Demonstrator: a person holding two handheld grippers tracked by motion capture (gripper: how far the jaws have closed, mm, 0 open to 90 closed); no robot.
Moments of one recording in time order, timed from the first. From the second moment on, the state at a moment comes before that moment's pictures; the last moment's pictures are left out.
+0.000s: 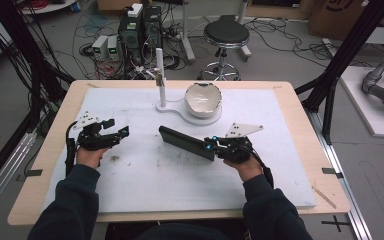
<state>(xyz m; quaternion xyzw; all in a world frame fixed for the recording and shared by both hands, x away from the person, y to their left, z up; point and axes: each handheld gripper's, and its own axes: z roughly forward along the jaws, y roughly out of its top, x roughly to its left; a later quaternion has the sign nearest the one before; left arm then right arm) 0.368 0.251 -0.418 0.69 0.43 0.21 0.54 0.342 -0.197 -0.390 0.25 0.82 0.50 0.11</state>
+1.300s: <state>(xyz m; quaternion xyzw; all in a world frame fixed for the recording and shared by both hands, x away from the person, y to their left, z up) 0.368 0.250 -0.418 0.69 0.43 0.21 0.54 0.357 -0.225 -0.418 0.28 0.82 0.49 0.11</state>
